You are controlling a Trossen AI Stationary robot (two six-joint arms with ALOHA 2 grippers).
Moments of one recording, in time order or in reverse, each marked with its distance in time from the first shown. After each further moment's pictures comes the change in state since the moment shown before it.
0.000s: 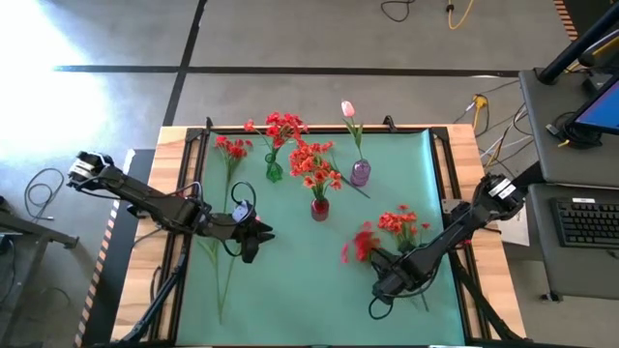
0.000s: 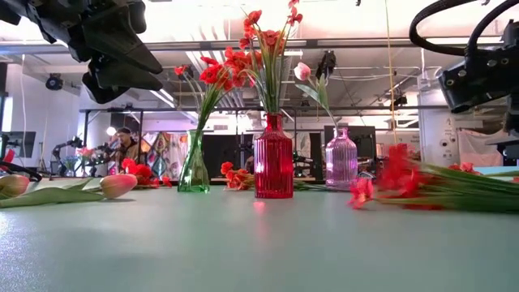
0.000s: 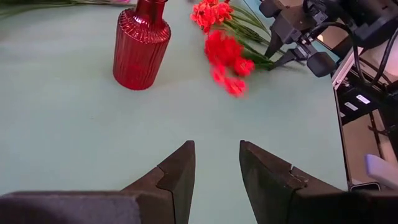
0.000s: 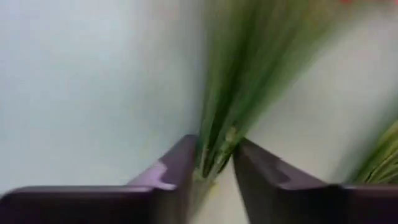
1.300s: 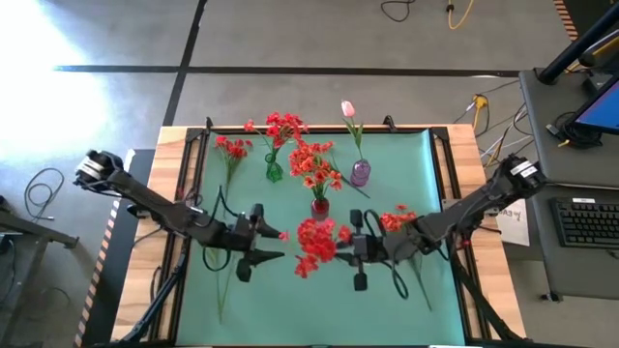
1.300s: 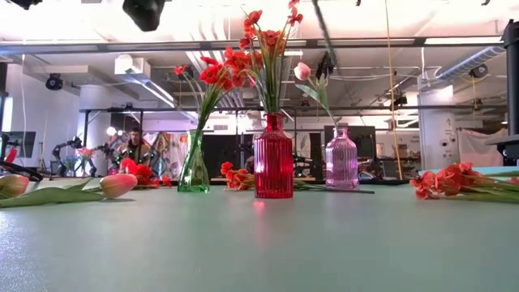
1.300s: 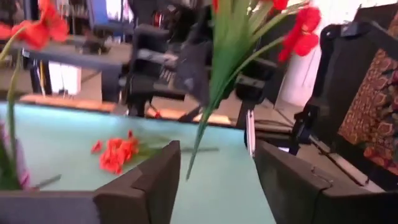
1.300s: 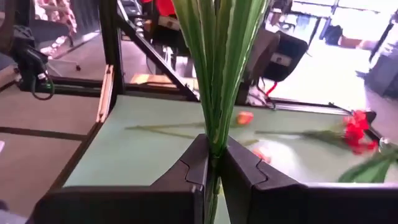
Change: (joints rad) left arm -0.099 0.124 0.001 0.725 0.008 0.573; right arm -0.172 -0.269 0.003 1.048 0.353 -1.274
